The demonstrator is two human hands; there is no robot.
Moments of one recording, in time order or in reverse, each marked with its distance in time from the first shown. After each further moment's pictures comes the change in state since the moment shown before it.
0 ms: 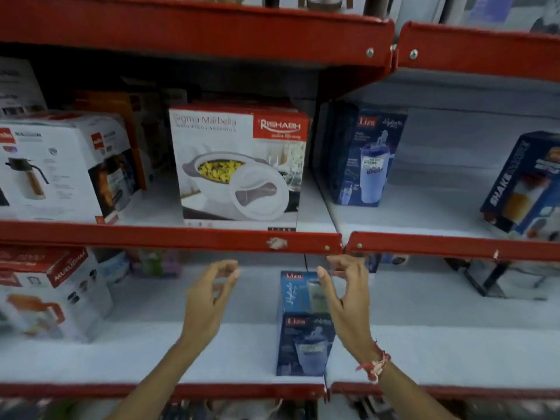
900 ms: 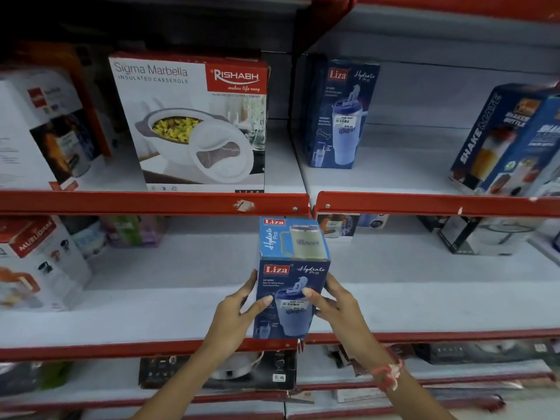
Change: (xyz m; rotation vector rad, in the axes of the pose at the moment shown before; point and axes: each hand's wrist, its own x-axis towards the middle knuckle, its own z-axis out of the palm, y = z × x) left_hand -0.086 0.027 0.069 -0.041 -0.455 -0.455; right_hand -0.064 0.026 -0.062 0.262 -0.384 0.549
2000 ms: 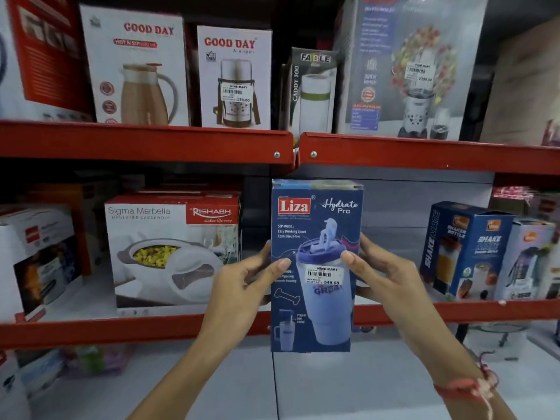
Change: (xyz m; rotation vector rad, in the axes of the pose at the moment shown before) left_hand 0.057 0.220 -0.016 -0.280 0.030 0.511; right_hand 0.044 -0.216 -0.107 0.060 0.136 -0.509
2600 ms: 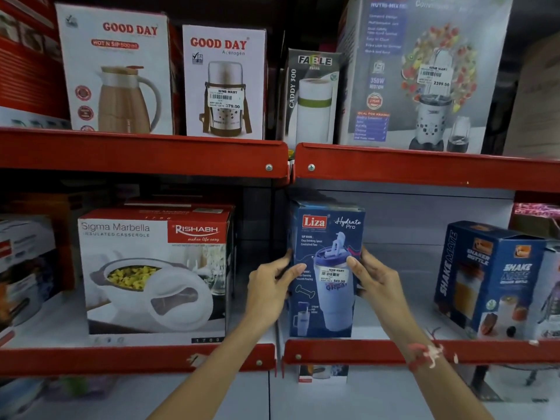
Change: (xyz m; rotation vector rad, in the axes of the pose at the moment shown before) left_hand 0.098 -0.053 0.047 0.221 0.099 -0.033; right_hand 0.096 0.091 -0.026 0.027 0.084 0.058
